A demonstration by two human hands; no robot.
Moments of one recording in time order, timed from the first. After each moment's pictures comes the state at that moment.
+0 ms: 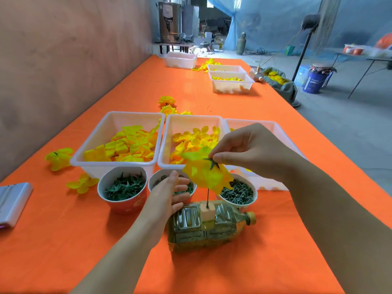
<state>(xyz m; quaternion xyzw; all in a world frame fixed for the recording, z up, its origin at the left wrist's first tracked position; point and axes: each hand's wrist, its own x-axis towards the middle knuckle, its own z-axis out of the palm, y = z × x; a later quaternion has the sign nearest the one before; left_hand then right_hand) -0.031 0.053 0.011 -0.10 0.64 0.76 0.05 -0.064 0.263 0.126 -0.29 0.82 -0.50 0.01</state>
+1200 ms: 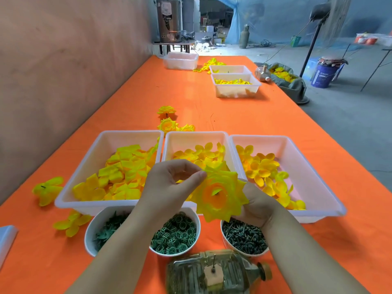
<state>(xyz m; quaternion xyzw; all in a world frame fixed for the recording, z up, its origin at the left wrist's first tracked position) -0.129 0.056 0.091 0.13 0.77 0.62 -0.08 -0.150 0.254 0.052 -0.14 0.50 -0.81 0.29</state>
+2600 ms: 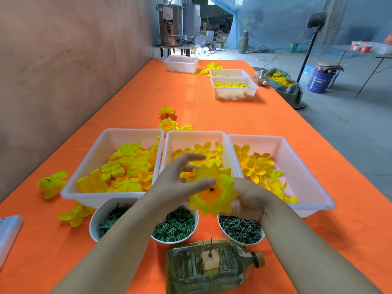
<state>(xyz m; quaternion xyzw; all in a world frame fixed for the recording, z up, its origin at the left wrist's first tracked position) -0.121 0.059 0.087 0.09 0.76 0.64 0.08 -0.146 0.254 0.053 -0.02 0.59 -0.74 0.32</state>
